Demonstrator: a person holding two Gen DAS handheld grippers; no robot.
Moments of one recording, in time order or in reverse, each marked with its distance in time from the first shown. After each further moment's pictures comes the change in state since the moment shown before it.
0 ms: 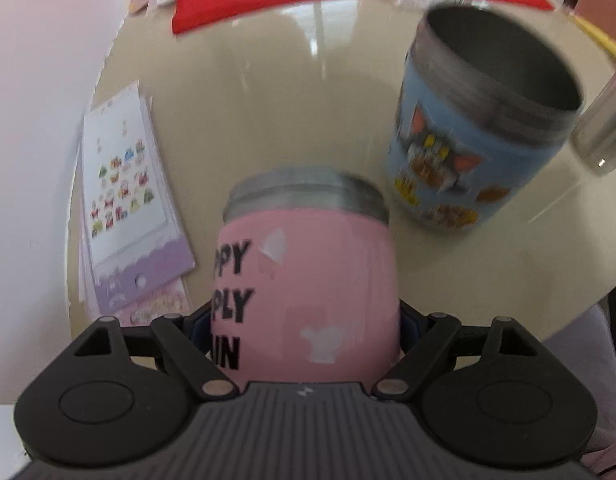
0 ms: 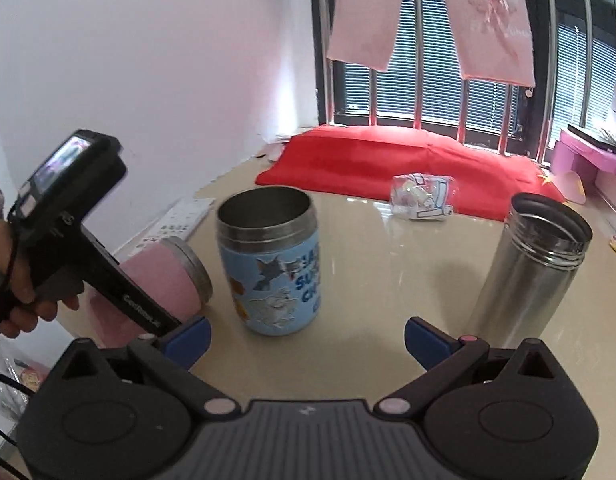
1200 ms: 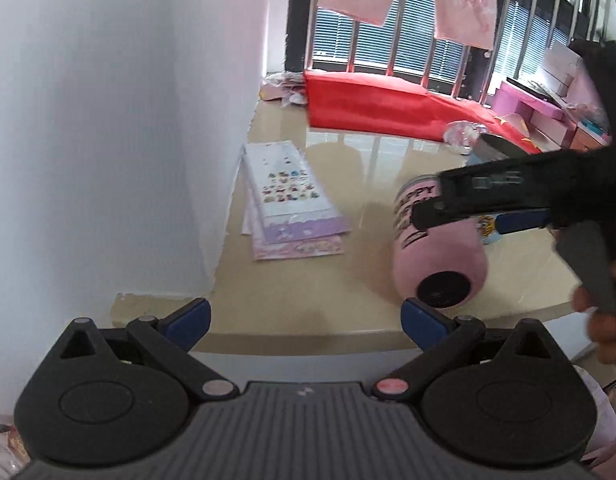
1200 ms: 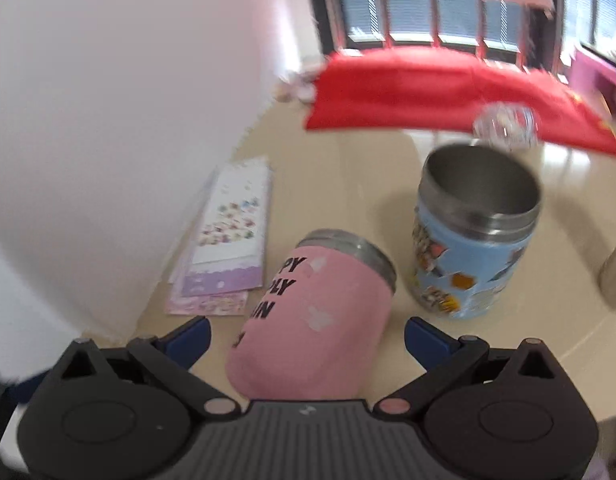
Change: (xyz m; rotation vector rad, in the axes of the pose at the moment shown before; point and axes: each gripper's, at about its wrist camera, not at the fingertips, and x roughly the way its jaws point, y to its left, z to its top) left arm -0.098 0.112 -0.190 -0.259 -0.470 -0.016; right arm 0.088 0.154 0.049 0.230 0.243 -0.058
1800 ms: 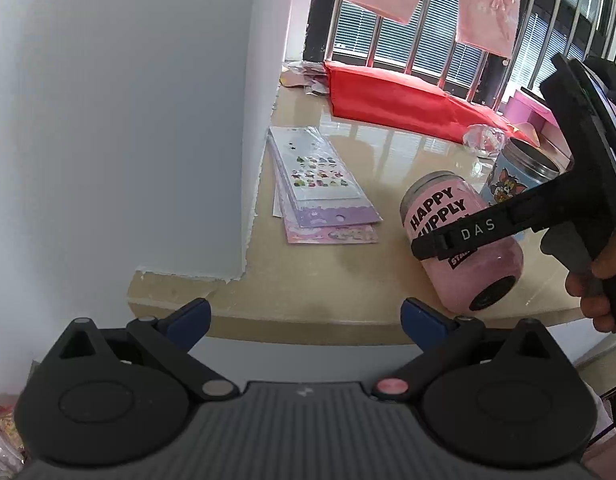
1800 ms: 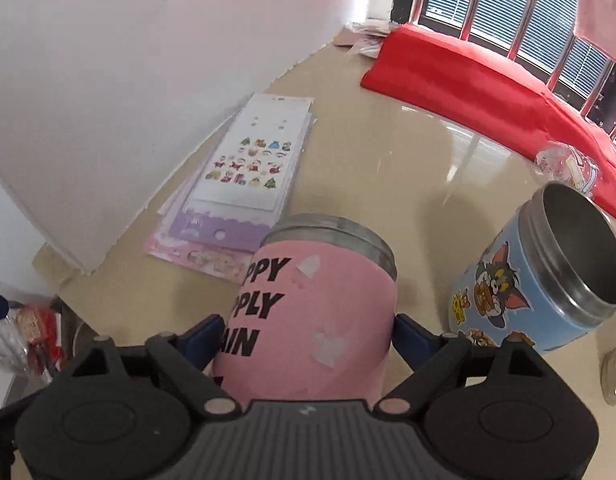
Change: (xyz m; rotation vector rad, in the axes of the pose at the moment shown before) left arm 0.011 0.032 -0.007 -0.063 0.024 -0.017; right arm 0.045 0.037 0.009 -0.323 0.159 -0.055
